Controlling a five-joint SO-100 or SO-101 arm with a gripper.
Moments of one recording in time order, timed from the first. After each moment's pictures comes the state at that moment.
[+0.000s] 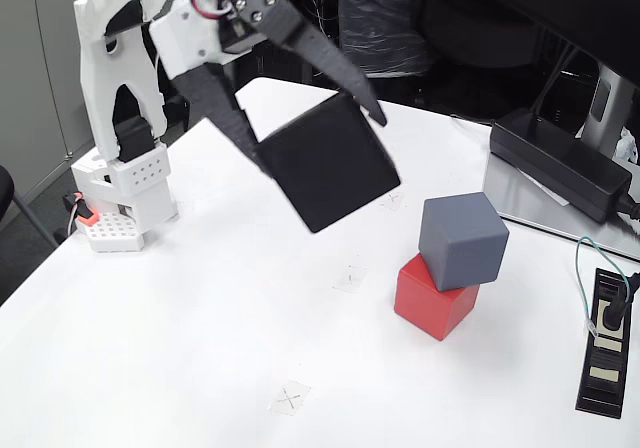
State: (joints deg) arm 21.4 99.7 56.4 90.6 -51.2
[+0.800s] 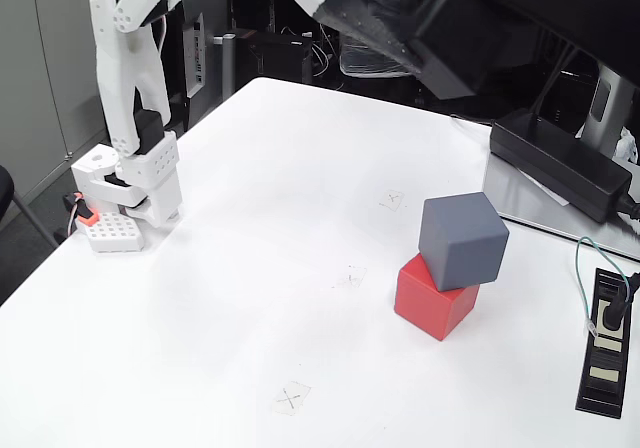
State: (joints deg) arm -1.2 96.5 51.7 82.3 -52.4
